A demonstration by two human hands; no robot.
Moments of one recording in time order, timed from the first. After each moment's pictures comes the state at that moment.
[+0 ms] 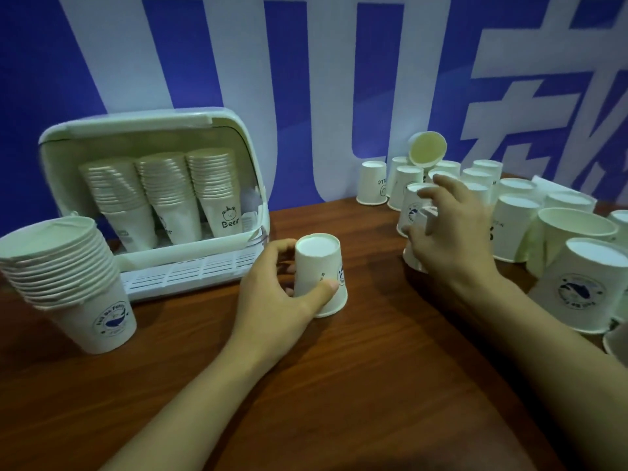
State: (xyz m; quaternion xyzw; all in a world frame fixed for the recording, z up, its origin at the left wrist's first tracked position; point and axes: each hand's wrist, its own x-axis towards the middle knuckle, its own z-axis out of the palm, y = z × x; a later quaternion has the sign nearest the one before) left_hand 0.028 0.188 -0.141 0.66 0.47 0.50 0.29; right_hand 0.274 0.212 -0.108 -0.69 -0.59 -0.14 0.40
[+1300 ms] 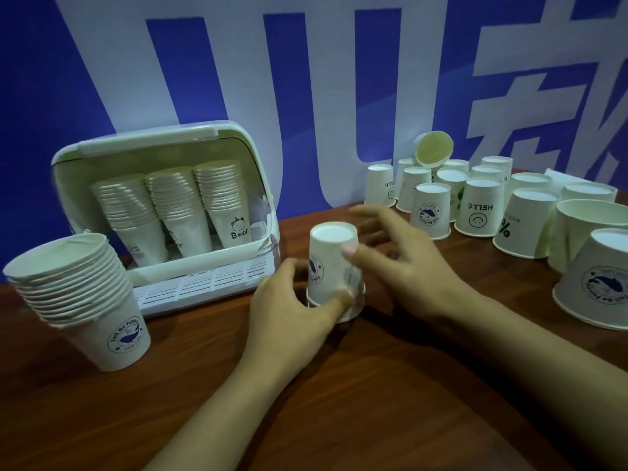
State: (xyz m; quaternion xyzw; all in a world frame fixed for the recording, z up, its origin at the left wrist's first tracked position) left_hand 0.024 0.193 -0.147 0.70 0.52 0.44 0.22; right_hand 0.210 0.189 -0.110 -0.47 -0.69 0.19 0.51
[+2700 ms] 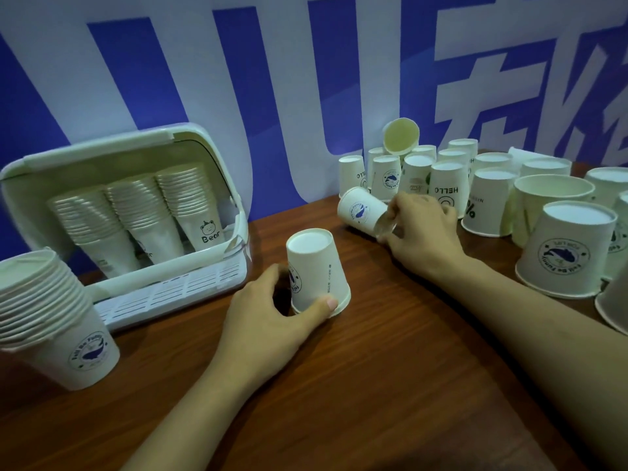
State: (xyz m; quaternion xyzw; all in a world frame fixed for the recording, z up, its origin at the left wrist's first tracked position) left_hand 0.025 0.186 -0.143 0.75 0.52 0.34 0.22; right_hand 0.285 0.230 -0.133 -0.72 -0.60 -0.06 0.34
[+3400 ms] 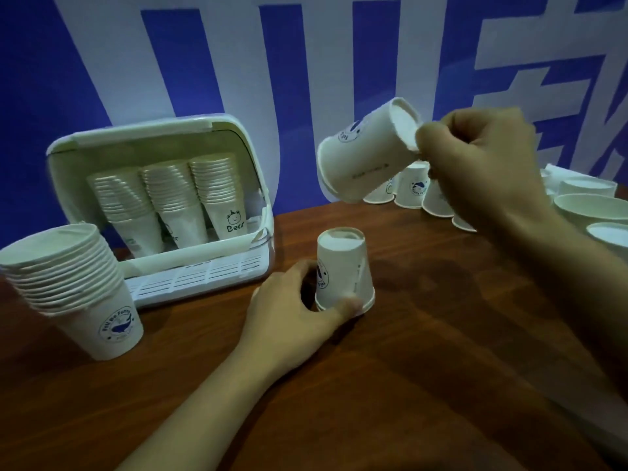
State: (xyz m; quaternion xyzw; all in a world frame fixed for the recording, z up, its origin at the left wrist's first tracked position) left_hand 0.026 0.188 -0.141 0.76 0.52 0.32 0.23; right_hand 0.243 0.172 -0.029 -0.53 -0.58 -0.01 0.61
